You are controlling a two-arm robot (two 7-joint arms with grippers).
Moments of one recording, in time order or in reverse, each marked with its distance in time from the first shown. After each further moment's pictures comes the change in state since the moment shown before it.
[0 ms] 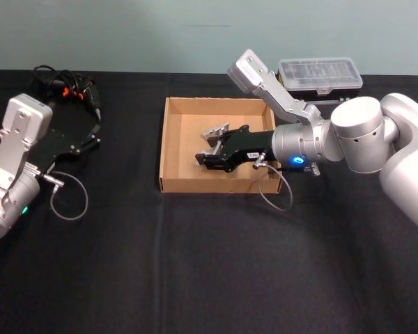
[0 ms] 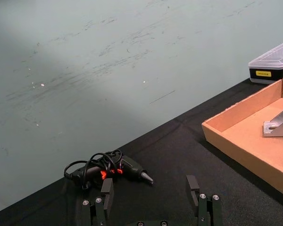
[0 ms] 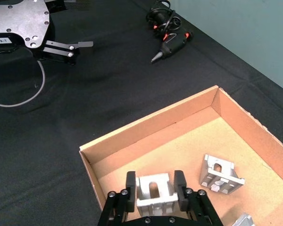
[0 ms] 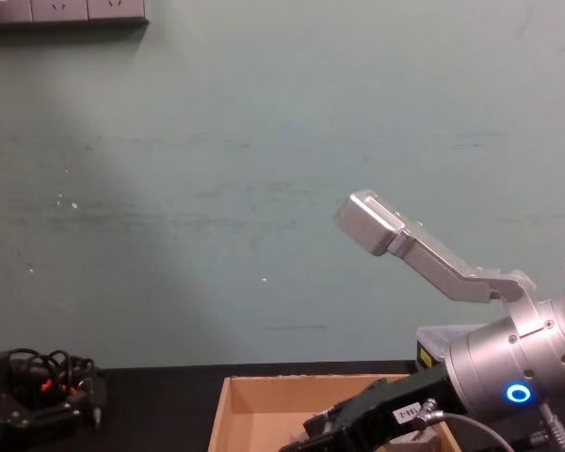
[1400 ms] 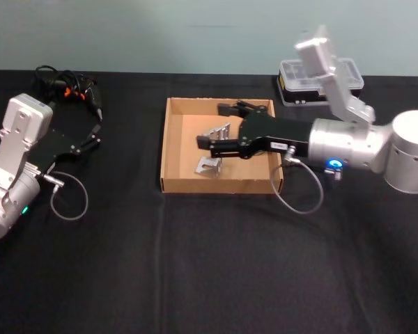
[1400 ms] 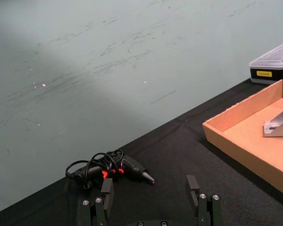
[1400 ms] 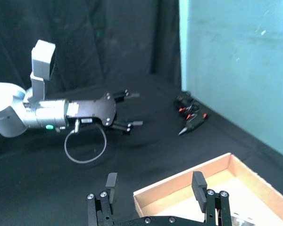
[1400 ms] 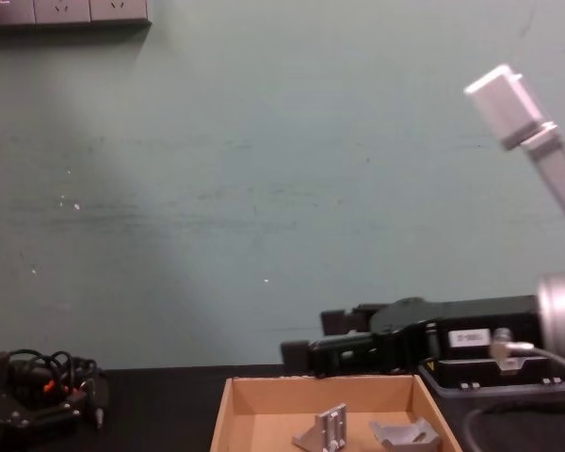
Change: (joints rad) left arm 0.000 0.000 0.000 0.000 0.000 0.000 0.000; right arm -0.186 0.151 0.155 -0.290 0.214 -0.177 0.073
